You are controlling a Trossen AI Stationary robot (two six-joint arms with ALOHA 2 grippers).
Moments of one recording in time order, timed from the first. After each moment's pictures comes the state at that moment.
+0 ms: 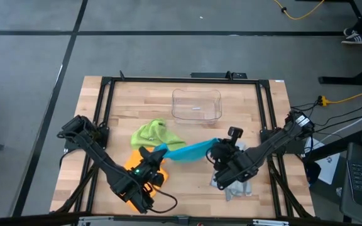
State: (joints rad) left arm -0.73 1.86 1.60 -1.24 -1.37 -0.31; right arm 0.60 1.77 1.59 -1.56 0.80 0.89
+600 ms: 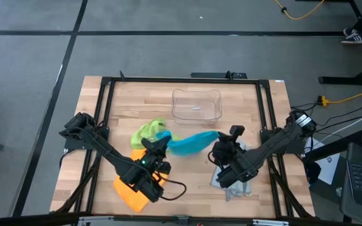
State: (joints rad) left arm -0.62 1.84 1.60 -1.20 -1.56 -0.21; right arm 0.60 1.74 1.51 -1.57 1.06 0.83
